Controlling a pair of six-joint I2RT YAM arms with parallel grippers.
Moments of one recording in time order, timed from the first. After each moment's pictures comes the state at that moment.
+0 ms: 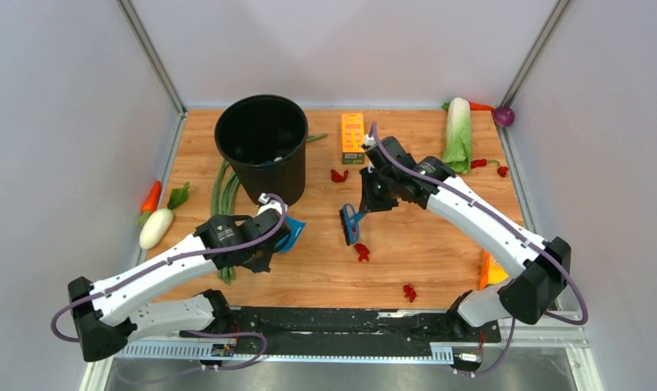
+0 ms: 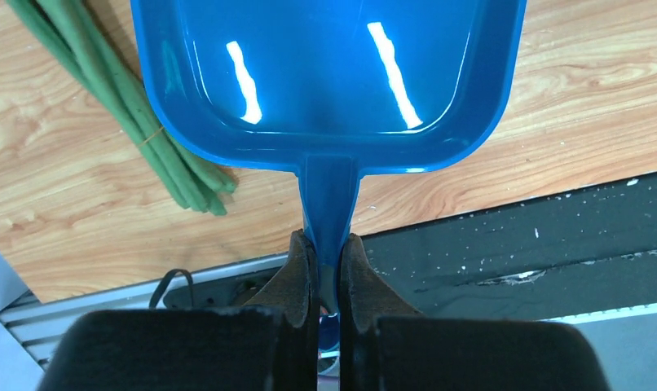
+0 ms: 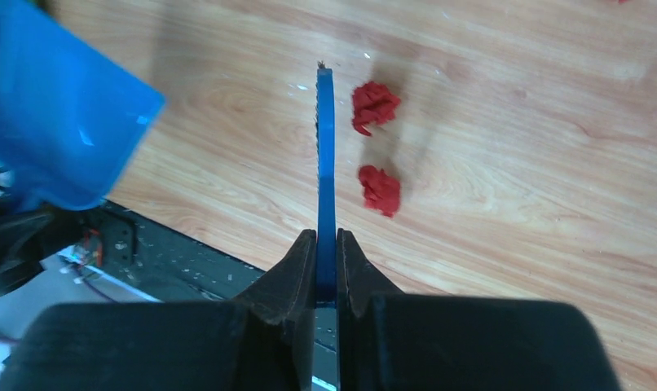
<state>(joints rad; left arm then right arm) -0.98 0.99 0.96 -1.23 -0.33 -0.61 0.72 1.44 1.37 -0.92 -0.03 0.54</state>
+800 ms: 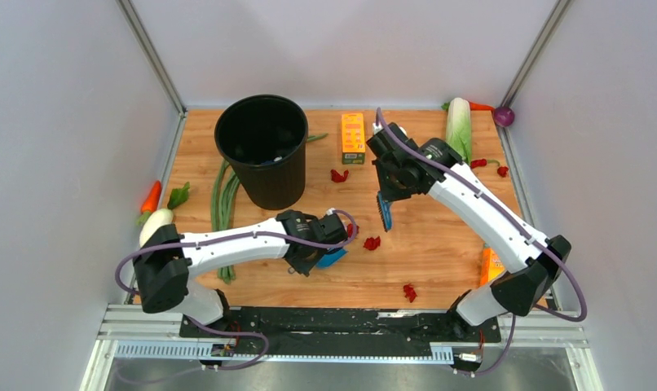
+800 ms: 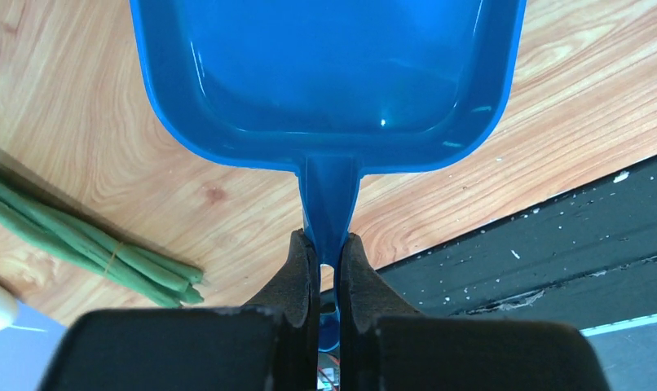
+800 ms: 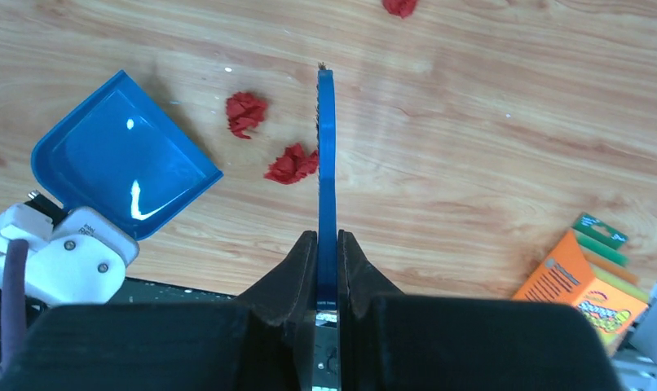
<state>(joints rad) -1.11 1.46 1.05 -1.00 -0.24 -0.37 0.72 1.49 1.66 -1.24 0.25 0.45</state>
